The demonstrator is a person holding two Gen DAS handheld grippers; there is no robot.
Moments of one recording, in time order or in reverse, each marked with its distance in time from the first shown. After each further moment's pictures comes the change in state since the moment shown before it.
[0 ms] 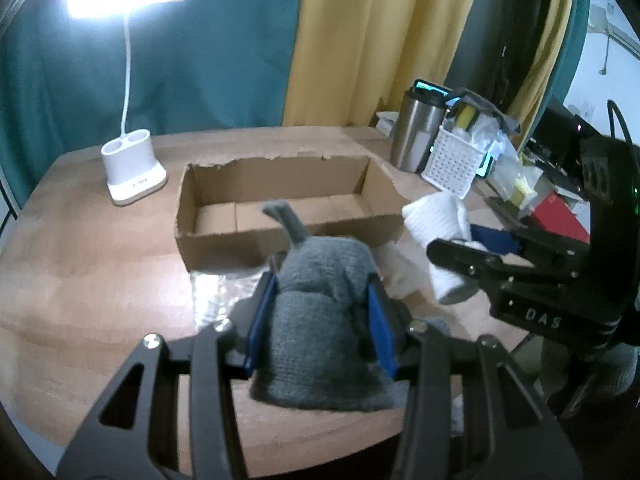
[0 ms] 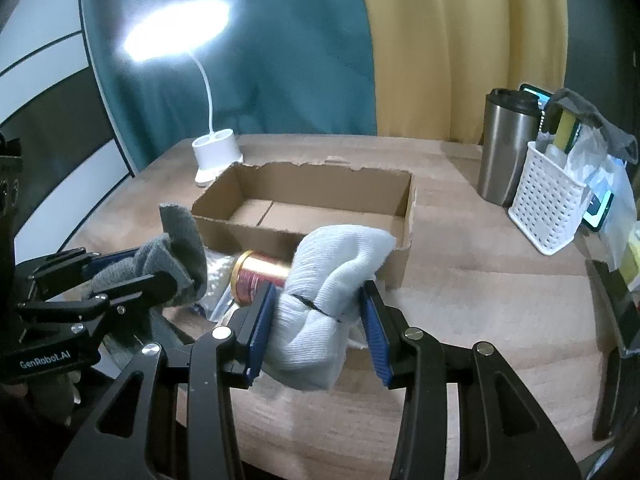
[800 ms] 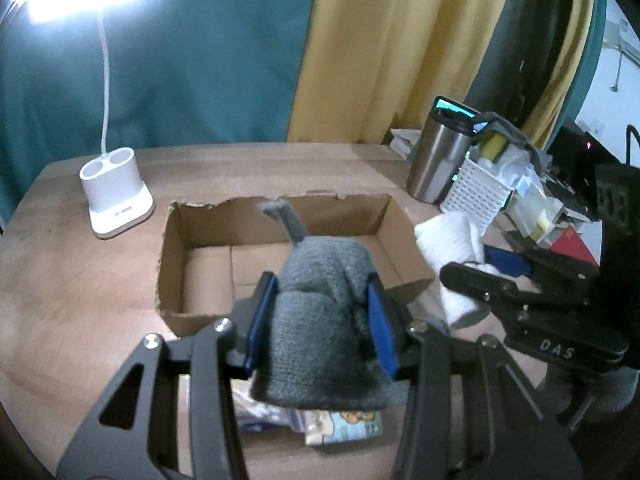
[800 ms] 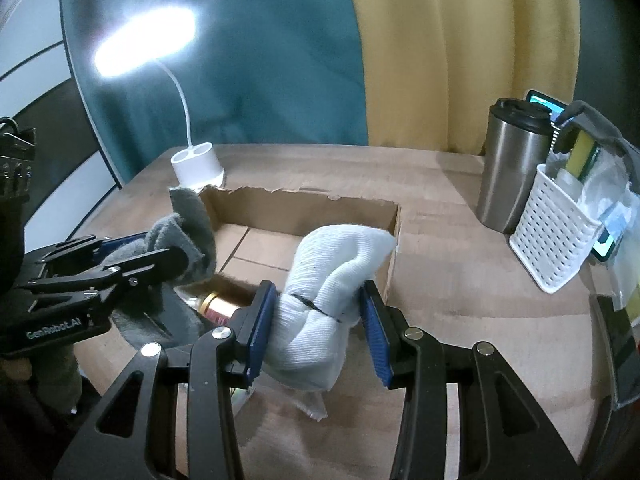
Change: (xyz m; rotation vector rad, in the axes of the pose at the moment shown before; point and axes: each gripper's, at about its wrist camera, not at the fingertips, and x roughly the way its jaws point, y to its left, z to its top) left arm 0.053 0.011 0.053 -0.038 -0.011 0.006; right arm 0.031 -0.032 0.041 -0.002 0.013 0.005
